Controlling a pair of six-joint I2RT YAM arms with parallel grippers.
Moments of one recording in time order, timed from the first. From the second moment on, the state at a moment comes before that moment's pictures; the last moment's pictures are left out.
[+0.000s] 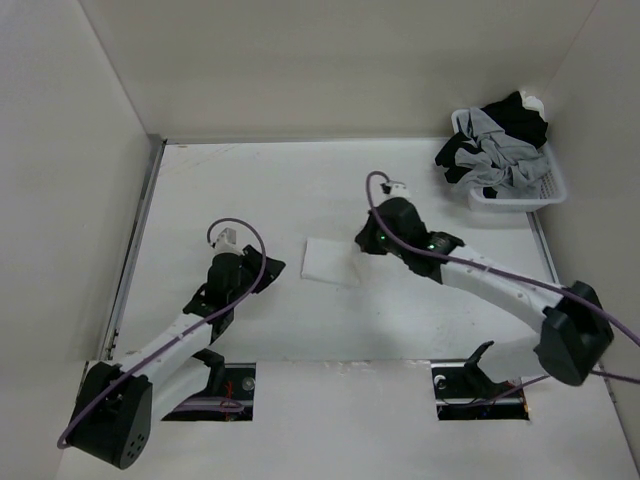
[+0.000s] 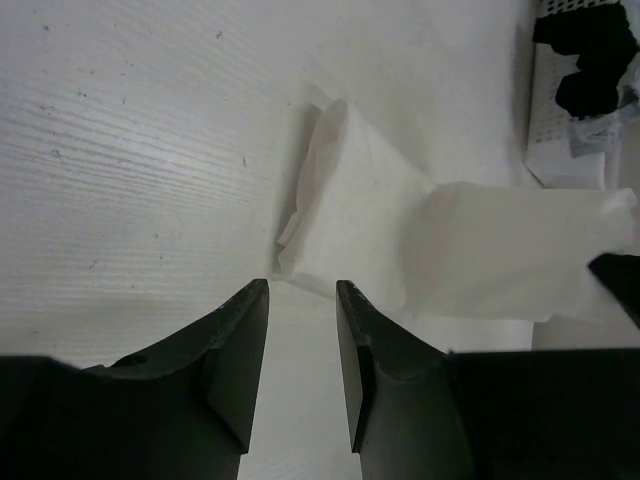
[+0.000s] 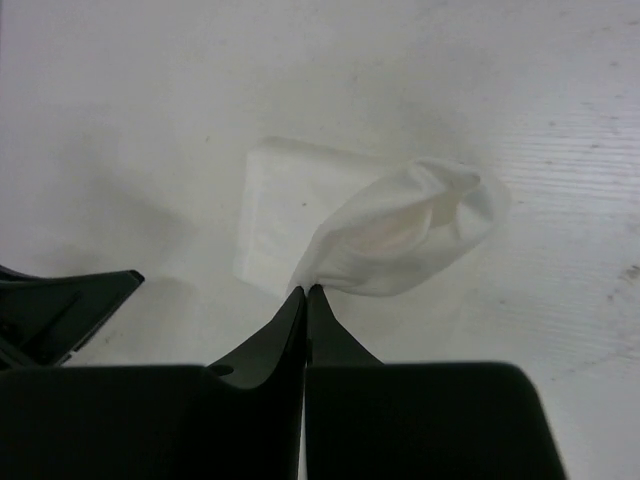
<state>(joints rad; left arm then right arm) -0.38 0.93 0.24 0.24 0.05 -0.97 0.71 1.33 0.94 -0.19 0.18 0.69</state>
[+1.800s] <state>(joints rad) -0.61 1.12 0.51 0.13 -0.18 -0.77 0.37 1.07 0.37 0.28 0.11 0.73</state>
